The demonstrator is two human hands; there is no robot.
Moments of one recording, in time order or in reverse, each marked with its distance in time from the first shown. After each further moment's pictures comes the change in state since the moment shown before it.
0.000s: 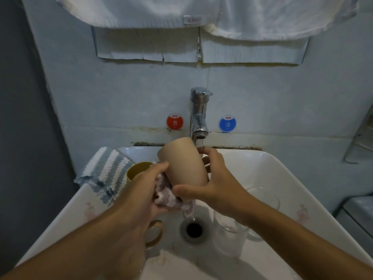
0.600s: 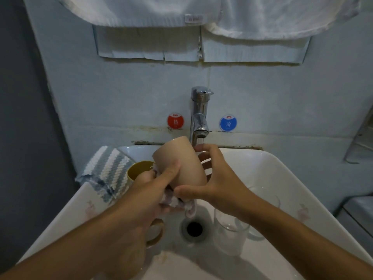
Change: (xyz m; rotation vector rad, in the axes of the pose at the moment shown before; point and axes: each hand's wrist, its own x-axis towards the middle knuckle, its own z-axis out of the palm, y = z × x) left_hand 0.001 -0.004 -0.003 0.065 -0.064 0.004; right_hand 0.010 0.004 -0.002 0.322 -0.025 -0.045
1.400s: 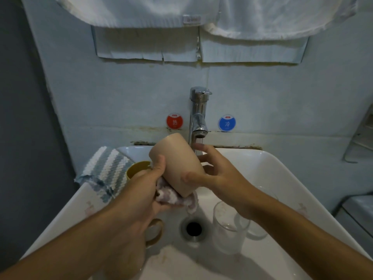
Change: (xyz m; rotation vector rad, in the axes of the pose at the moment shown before) left_hand -0.002 0.003 0.001 -0.124 0.019 0.030; right_hand -0.004 -0.005 -0.008 -0.172 -0.070 0.058
